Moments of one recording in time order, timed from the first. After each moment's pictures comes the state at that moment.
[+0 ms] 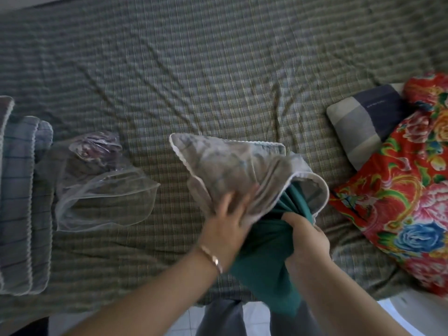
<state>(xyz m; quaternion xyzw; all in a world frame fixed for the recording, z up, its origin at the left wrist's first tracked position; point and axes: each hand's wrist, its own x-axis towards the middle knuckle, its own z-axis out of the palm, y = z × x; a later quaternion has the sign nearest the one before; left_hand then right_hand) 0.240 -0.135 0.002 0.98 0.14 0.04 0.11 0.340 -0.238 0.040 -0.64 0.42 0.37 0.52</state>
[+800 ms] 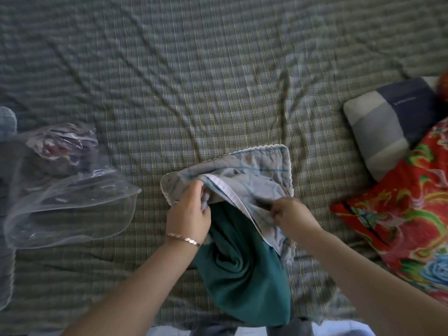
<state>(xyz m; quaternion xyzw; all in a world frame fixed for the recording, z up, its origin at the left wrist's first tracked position) 0.254 -0.076 -0.073 0.87 0.44 0.00 0.23 0.410 -0.217 -0.111 -0.83 -0.25 0.48 0.10</state>
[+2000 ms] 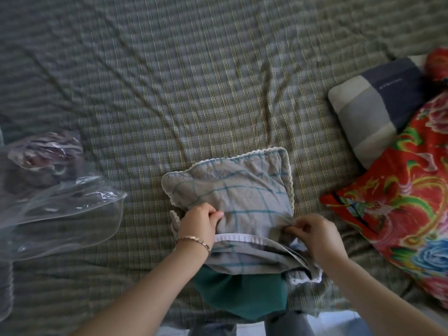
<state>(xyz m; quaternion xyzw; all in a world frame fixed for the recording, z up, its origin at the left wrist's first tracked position) 0.283 -0.118 -0.095 0.78 0.51 -0.18 0.31 0.424 -0.309 -0.138 -0.88 -0.18 0.40 0.17</state>
